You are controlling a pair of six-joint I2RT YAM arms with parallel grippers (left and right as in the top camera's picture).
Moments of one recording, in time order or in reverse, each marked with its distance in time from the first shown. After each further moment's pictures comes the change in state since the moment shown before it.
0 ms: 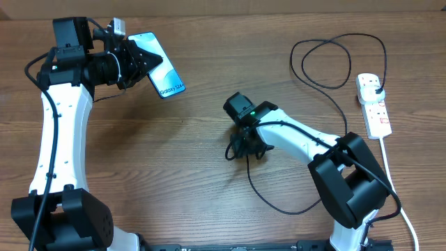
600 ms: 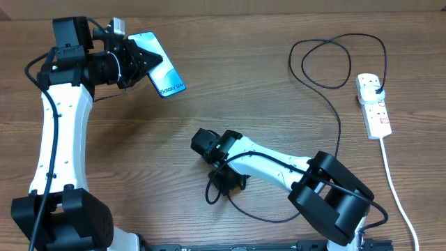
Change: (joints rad) left arm 0.000 0.000 0.000 0.008 0.000 -0.010; right arm 0.292 0.008 0.007 -0.146 -0.066 -0.096
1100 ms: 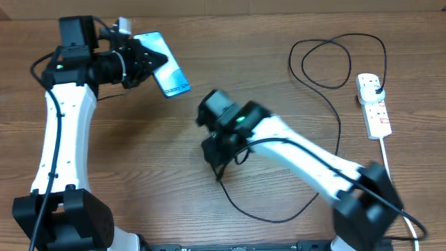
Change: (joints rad) left arm -0.024 0.000 0.000 0.005 0.018 -0.035; right arm -0.117 -0.147 0.188 -0.027 -0.161 -0.057
